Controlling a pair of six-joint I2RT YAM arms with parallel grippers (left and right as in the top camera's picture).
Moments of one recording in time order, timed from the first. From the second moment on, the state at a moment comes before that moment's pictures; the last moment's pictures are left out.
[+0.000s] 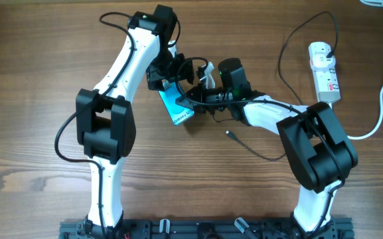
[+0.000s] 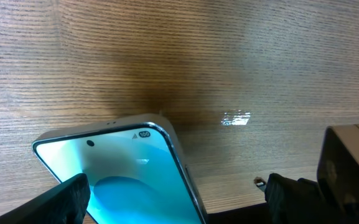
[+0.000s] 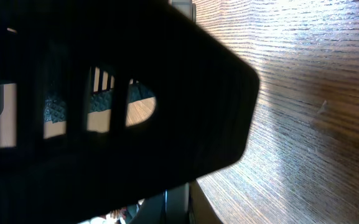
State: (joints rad) left arm -0.32 2.27 2.04 -1.34 0.28 -0.42; right arm 0.46 2.01 1.04 0.29 -0.89 0.86
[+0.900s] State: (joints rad) left arm -0.14 1.96 2.07 -1.25 0.86 -0.09; right arm 0.32 2.02 1.04 1.33 -1.27 1.76
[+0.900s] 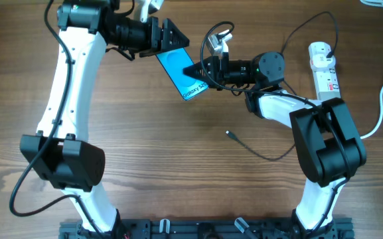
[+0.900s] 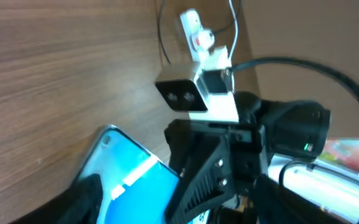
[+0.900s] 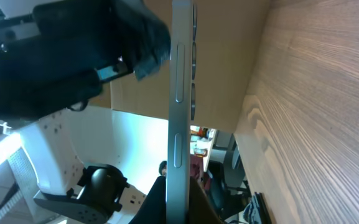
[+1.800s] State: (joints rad) left arm -0.11 1.96 2.06 -1.16 0.96 -0.34; right arm 0.37 2.02 1.04 1.53 -0.96 1.91
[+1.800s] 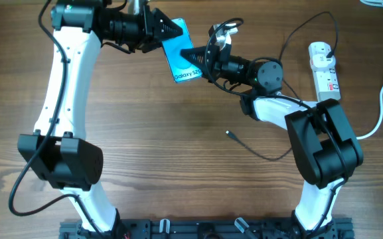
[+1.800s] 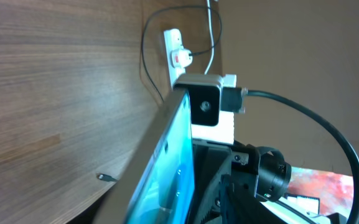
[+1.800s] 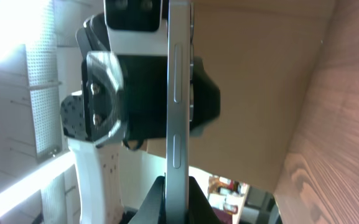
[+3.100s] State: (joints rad) left arm -0.16 1.97 2.05 -1.10 0.86 -0.49; right arm 0.34 2.01 1.05 1.52 -1.00 1.84
